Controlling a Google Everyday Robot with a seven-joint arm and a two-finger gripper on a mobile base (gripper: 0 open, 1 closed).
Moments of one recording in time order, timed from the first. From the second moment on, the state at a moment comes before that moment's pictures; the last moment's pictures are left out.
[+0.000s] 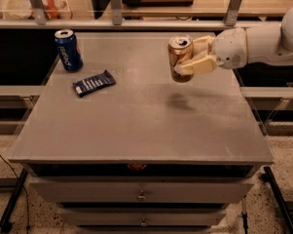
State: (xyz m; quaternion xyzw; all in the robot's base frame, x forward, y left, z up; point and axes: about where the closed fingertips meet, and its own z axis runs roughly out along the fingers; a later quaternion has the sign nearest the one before) arm 0.619 -0.123 0.925 -0.55 0.60 0.30 0.49
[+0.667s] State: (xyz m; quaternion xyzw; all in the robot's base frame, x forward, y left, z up) arm 0.616 -0.124 0.951 -0.68 0.57 0.22 0.42
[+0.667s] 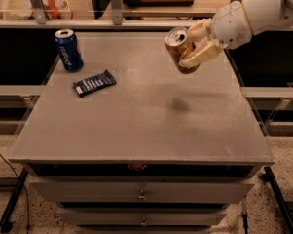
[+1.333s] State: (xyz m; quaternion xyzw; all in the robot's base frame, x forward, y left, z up) arm 0.586 -0.091 0.939 -0.82 0.49 0.09 0.27
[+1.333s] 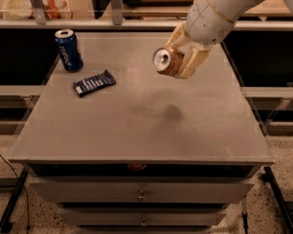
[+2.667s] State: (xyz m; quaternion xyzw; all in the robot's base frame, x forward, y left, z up) arm 0.568 -0.063 0.881 -0.88 0.46 -0.10 0.07
